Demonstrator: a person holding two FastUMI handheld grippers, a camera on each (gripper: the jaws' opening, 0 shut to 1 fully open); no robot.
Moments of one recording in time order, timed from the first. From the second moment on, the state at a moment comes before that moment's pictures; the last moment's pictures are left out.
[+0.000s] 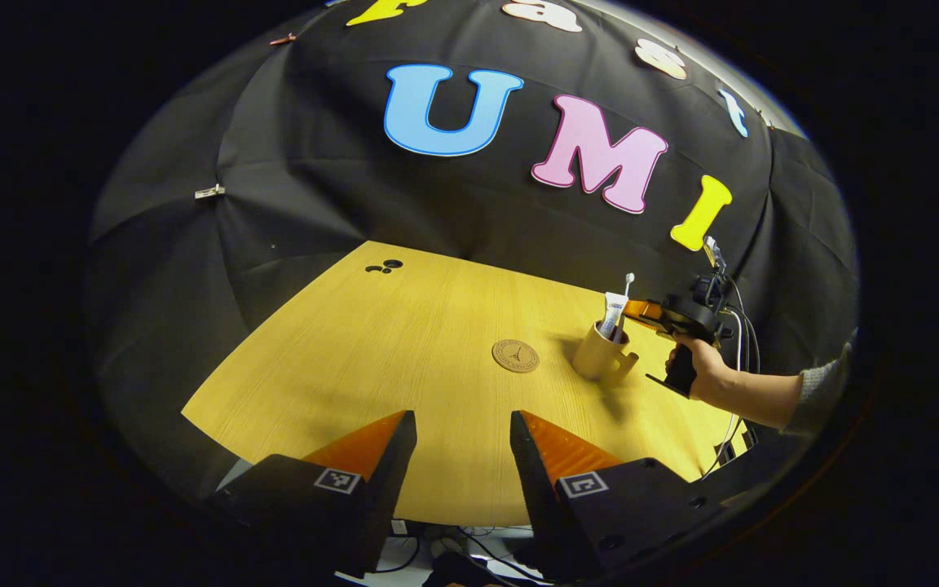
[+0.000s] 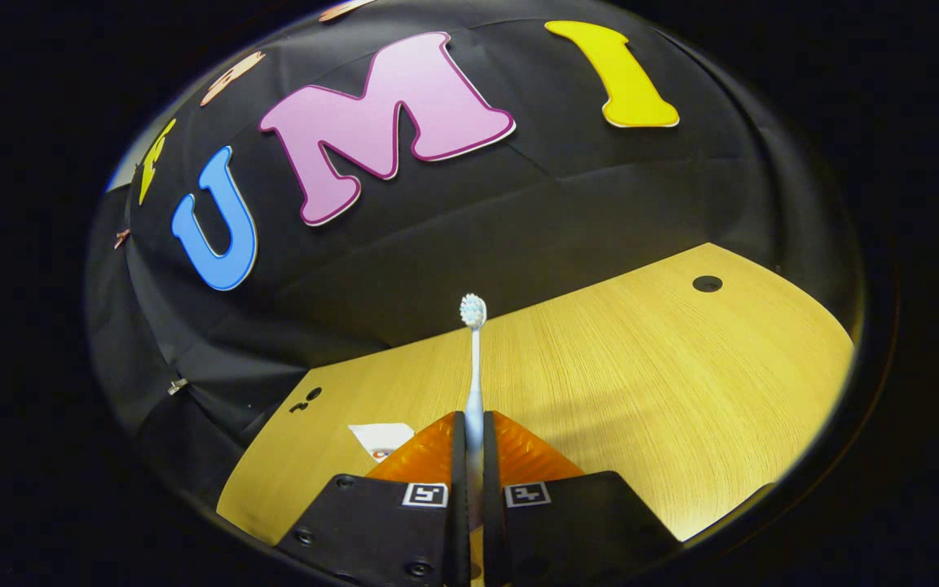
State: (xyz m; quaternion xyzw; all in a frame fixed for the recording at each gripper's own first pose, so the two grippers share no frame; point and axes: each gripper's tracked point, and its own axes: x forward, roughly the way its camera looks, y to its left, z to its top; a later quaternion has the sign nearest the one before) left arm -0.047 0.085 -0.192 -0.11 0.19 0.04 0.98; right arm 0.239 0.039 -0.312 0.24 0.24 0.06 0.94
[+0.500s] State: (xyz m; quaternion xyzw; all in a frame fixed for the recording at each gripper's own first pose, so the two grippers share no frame) left arm -0.036 0.072 -0.201 -0.11 0.18 0.01 0.98; right arm 0.179 0.040 -0.281 0.23 0.29 0.10 0.93
